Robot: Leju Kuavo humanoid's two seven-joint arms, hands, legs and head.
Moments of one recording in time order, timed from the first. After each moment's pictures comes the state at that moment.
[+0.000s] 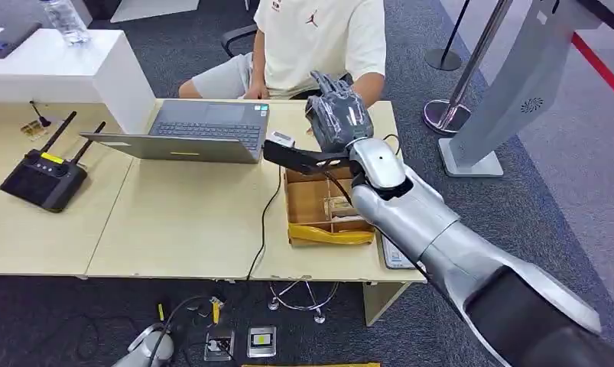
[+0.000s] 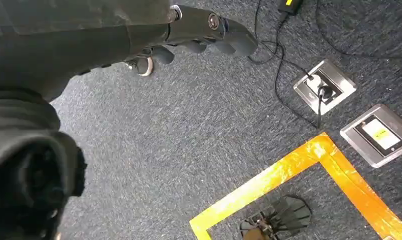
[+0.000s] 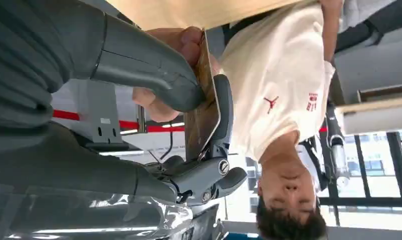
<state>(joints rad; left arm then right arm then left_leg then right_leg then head) -0.32 0.09 -0.50 -0.65 -0.27 -0.21 0.33 -1.05 -0.05 0.98 -0.82 0.79 -0.17 0.19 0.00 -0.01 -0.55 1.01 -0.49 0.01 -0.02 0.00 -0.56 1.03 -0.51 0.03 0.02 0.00</state>
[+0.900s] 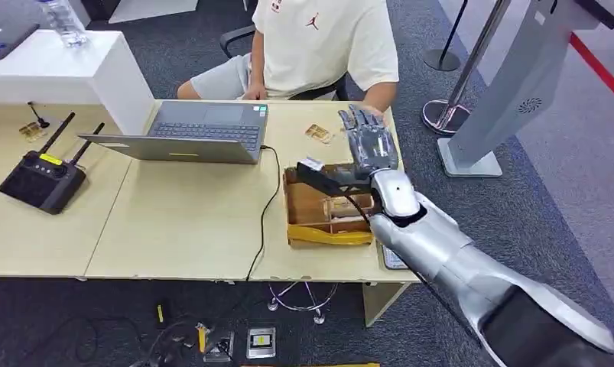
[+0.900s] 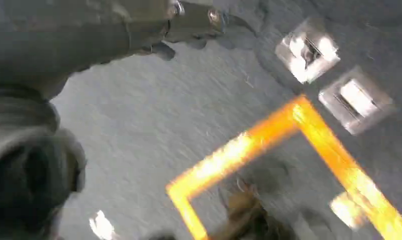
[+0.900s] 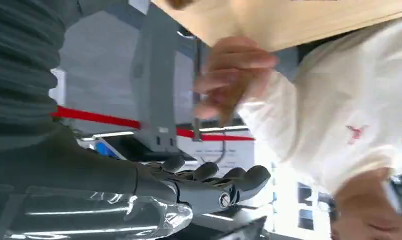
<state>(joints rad) -0.16 0.13 -0.44 -0.53 -0.11 -0.21 0.03 -0.91 -0.22 1.01 -0.86 0.83 -0.26 0.36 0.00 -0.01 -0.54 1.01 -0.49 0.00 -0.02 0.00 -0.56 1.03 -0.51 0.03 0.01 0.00</state>
